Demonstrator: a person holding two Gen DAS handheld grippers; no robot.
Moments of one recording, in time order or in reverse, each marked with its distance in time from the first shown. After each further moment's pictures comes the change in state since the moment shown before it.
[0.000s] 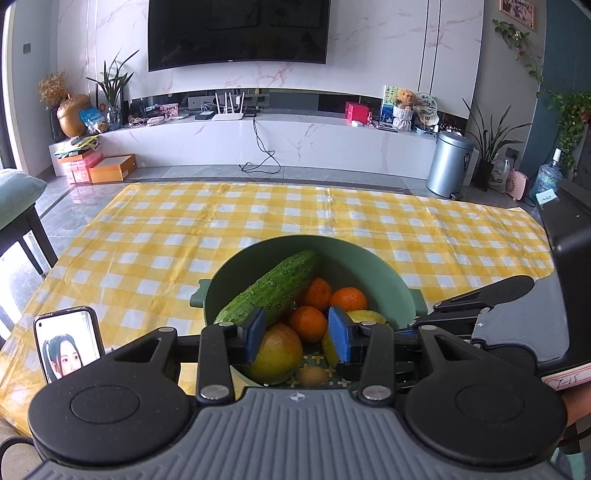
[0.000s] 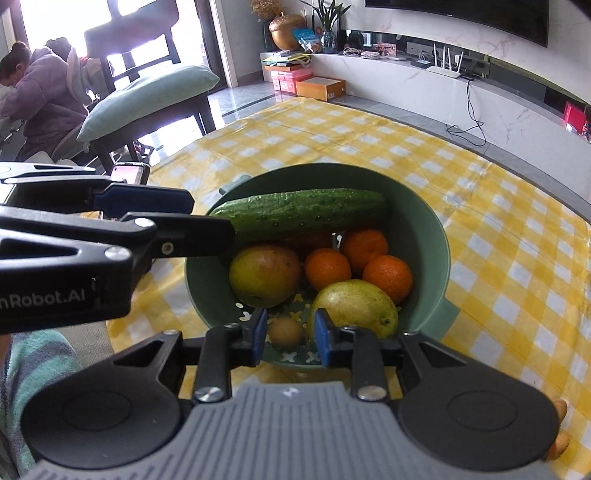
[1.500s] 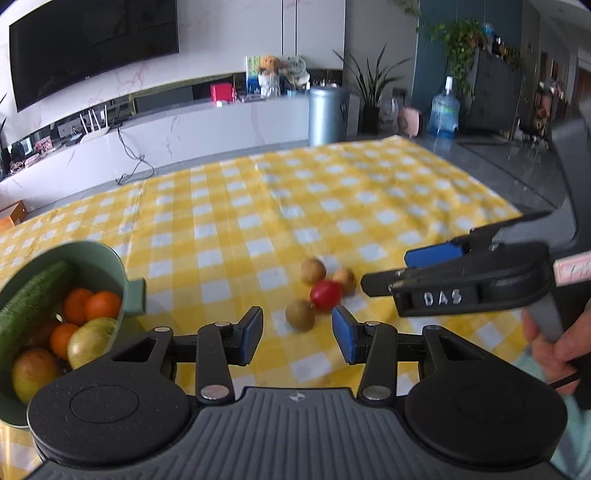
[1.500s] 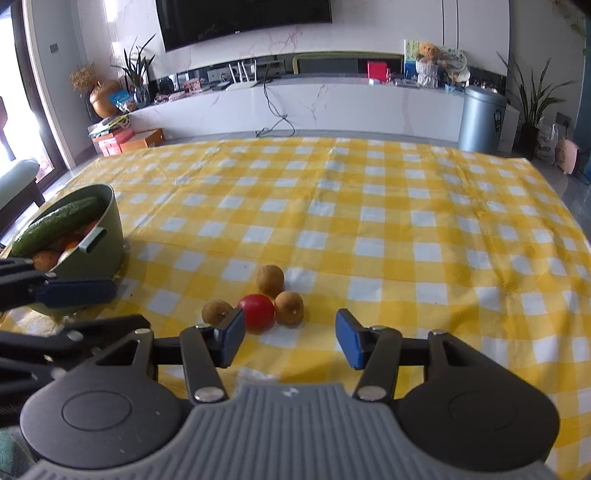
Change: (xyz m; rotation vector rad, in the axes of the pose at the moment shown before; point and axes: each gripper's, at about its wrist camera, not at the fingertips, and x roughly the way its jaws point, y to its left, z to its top) left arm 0.057 -0.183 -0.040 0.280 0.063 -0.253; right arm -0.118 -0.154 -0.138 0.410 -0.122 -0.399
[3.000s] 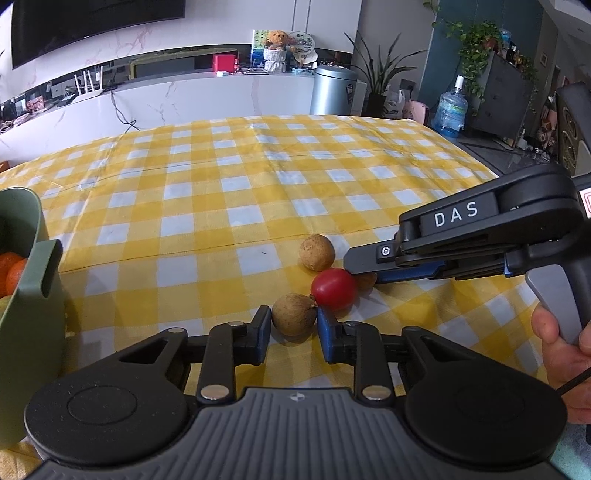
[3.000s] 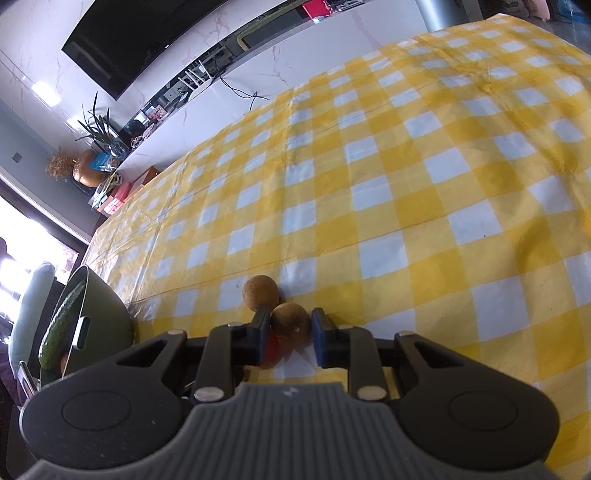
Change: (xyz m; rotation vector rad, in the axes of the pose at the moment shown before) left arm 0.066 0.009 -0.010 -0.093 0.047 -0.049; right arm 0.064 -0.050 0.006 0.441 0.095 0.175
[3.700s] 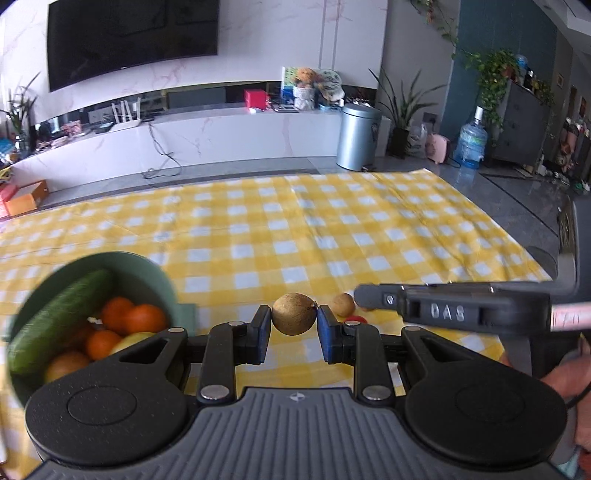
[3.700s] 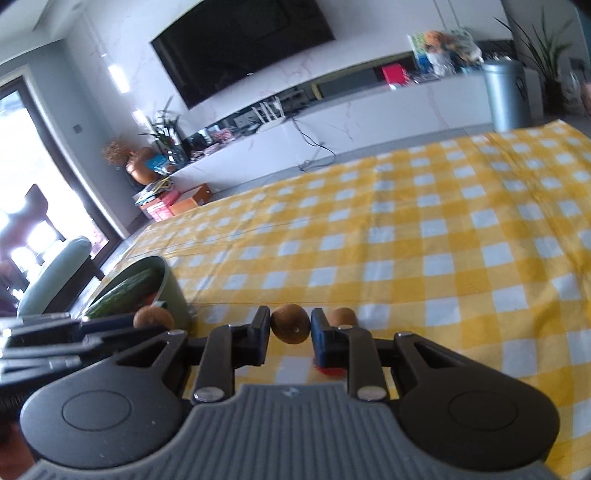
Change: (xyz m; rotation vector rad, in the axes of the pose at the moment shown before) left arm -0.109 0.015 0.036 -0.030 -0.087 0.093; right arm -0.051 0.057 -0.025 -0.273 -0.183 0.104
